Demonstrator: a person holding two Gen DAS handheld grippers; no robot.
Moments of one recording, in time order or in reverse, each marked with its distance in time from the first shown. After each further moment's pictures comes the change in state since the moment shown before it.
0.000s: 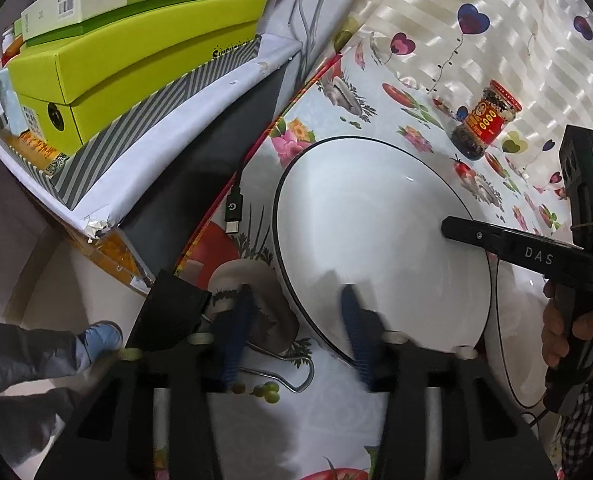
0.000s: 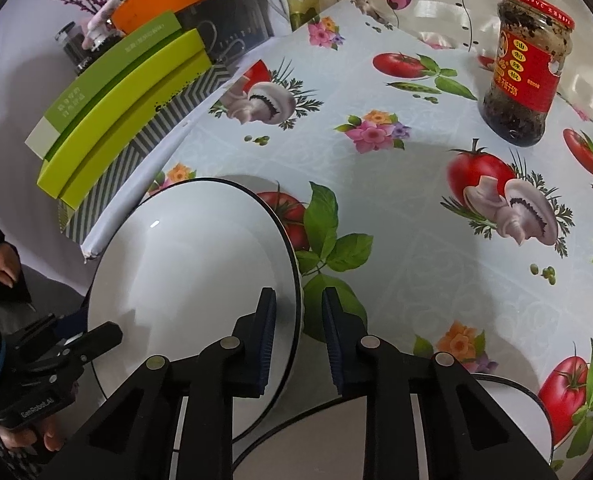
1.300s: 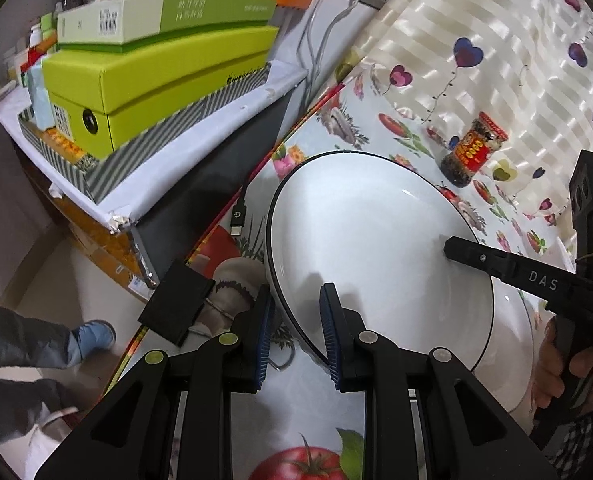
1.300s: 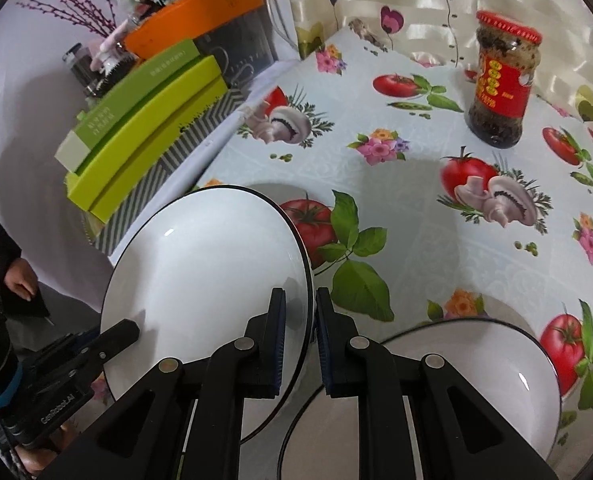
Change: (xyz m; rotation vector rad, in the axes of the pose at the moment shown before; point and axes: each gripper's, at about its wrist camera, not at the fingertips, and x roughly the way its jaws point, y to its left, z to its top) left arm -0.037 -0.005 -0.011 -0.056 -0.094 -0.012; right arm -0.043 0.027 -0.013 0.047 -0.072 0.001
